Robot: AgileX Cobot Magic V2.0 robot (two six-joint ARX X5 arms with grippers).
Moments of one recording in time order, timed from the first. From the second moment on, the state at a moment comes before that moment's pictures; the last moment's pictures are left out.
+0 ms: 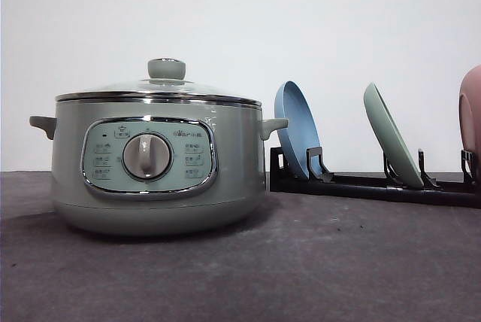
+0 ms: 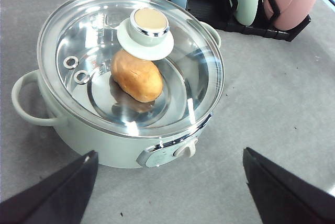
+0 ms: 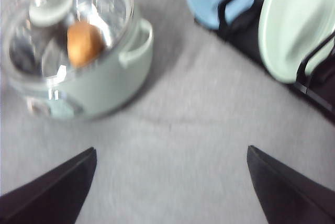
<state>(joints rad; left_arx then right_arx) -0.19 0.84 1.10 -0.90 0.43 0.01 0.12 0.87 1.14 -0.92 -0.39 -0.01</state>
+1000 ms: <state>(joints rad) -0.19 0.84 1.10 -0.90 0.43 0.01 0.12 1.63 1.59 -0.65 -0.26 0.09</state>
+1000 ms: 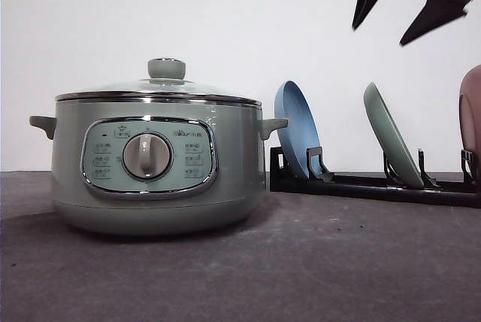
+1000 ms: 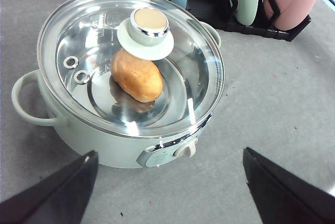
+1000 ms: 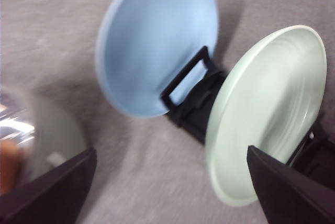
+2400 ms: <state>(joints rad) -0.19 0.84 1.10 -0.90 0.43 0.01 0.11 1.87 1.59 -0.43 -0.22 0.15</state>
